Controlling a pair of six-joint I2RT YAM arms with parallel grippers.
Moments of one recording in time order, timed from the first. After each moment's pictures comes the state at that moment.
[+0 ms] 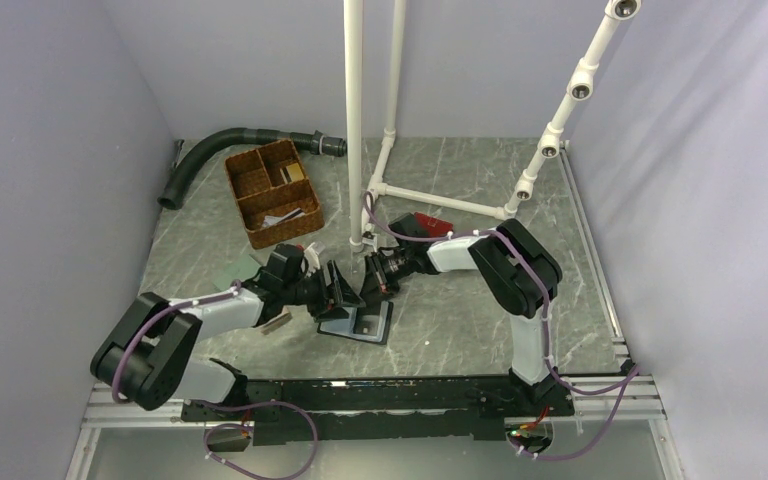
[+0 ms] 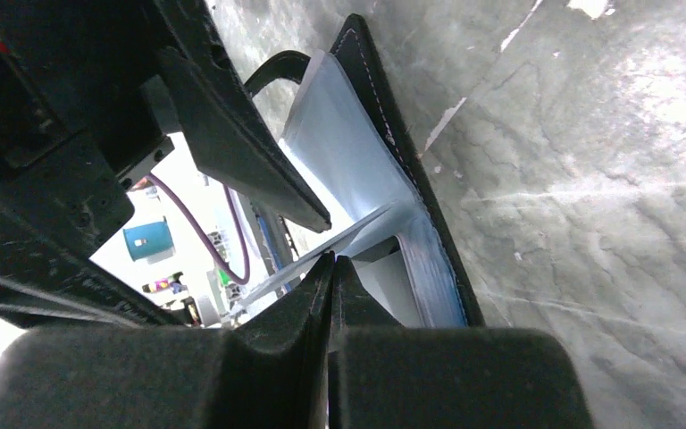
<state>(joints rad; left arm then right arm) -0.50 1.38 0.42 0.22 0.59 -0.96 0.65 2.00 1.03 0.03 -0.98 0.56</state>
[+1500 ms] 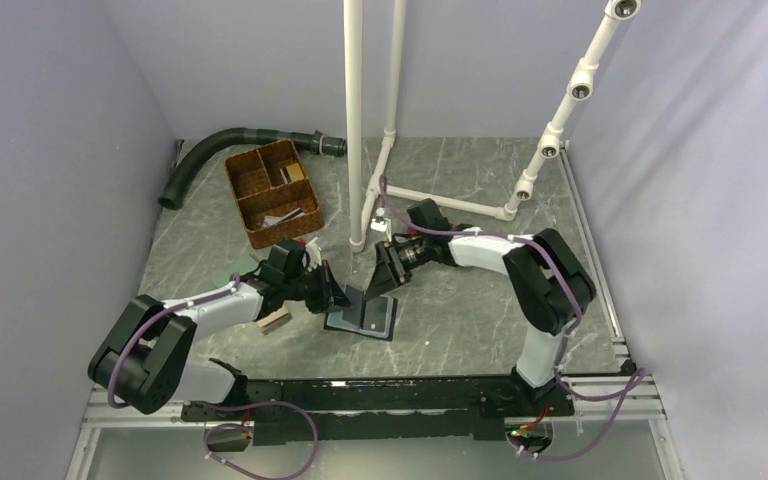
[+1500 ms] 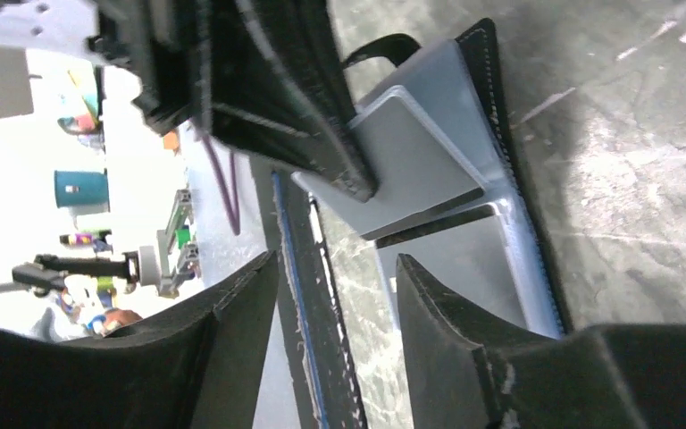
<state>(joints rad) -0.50 1.34 0.51 0.03 0.54 -0.83 0.60 1.84 1.01 -0.11 -1.05 0.30</state>
